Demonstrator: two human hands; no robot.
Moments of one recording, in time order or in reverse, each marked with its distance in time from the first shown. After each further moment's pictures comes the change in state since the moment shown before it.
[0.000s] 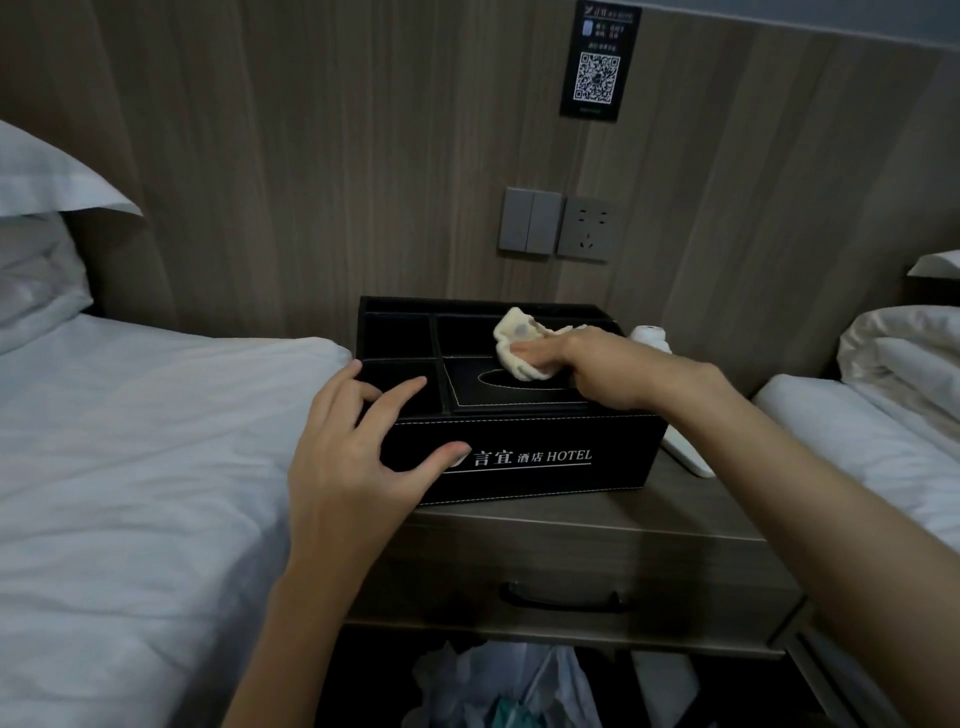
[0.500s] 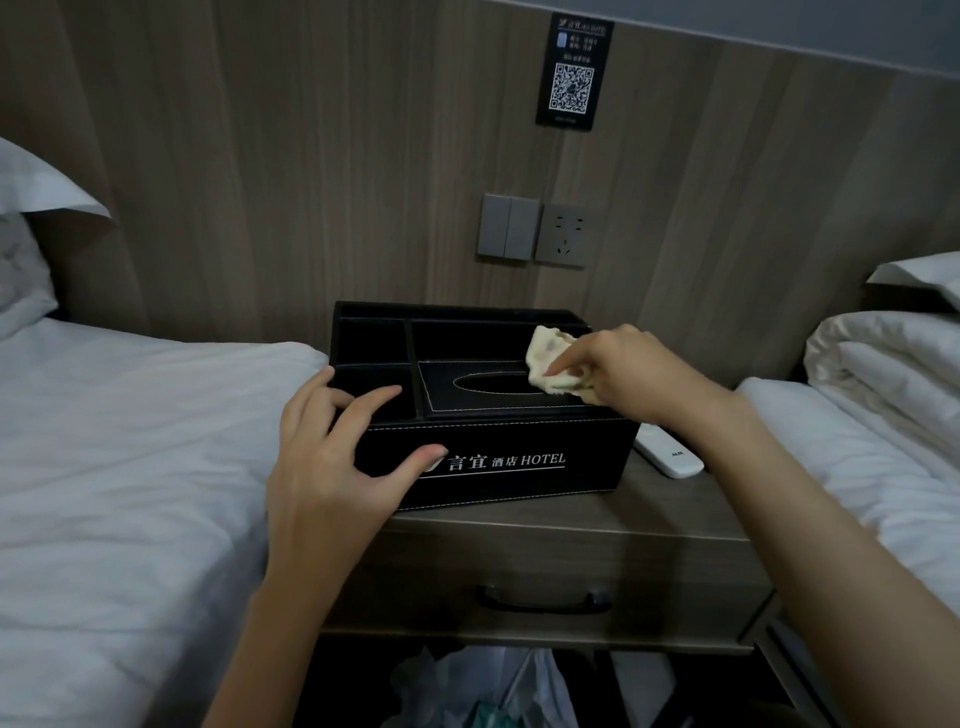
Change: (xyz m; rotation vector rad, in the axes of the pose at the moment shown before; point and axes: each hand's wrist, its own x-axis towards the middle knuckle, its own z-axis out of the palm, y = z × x) left_hand 0.000 0.007 0.001 -0.097 -0.005 -0.091; right_hand -0.041 0.002 -0.013 -0.102 0.186 0.226
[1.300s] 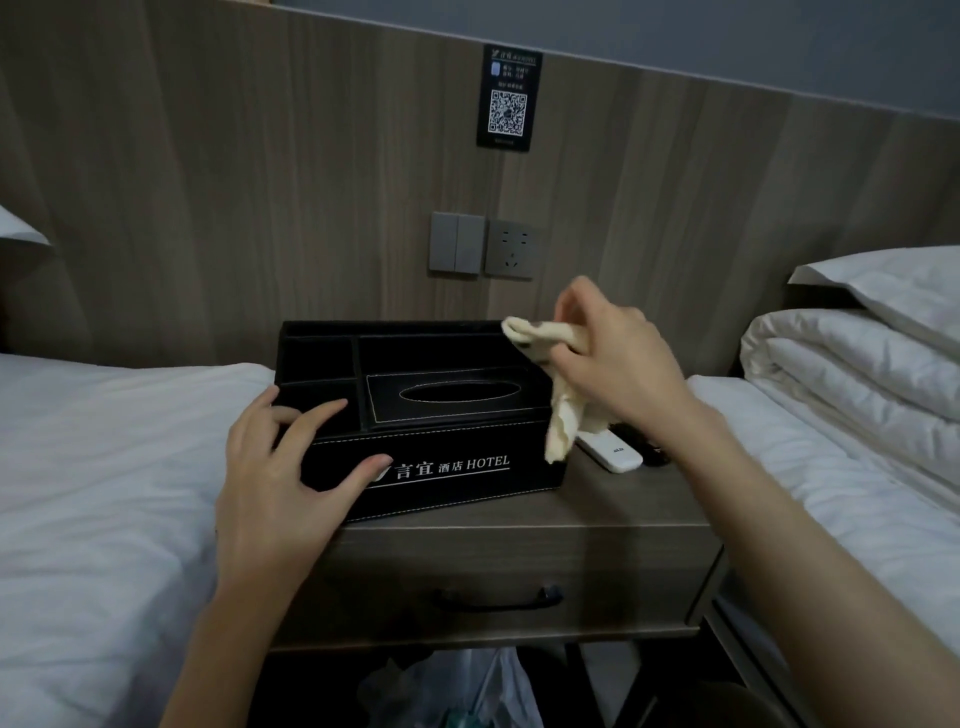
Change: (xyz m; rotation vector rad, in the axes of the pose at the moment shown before) left_hand 0.000 0.008 -0.002 -0.027 -0.056 -0.059; right_hand -0.038 0.011 -0.022 0.254 0.444 0.059
